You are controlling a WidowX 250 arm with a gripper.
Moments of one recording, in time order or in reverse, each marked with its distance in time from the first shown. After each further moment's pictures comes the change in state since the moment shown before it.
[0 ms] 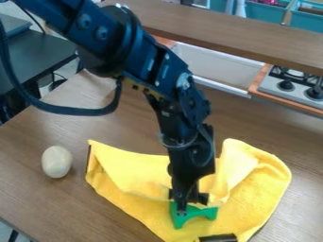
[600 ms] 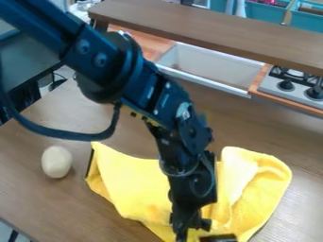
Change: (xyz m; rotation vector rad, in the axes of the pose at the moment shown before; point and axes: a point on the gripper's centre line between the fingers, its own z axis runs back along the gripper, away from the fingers) arm 0.002 -0.026 -0.013 -0.018 -0.014 -0.051
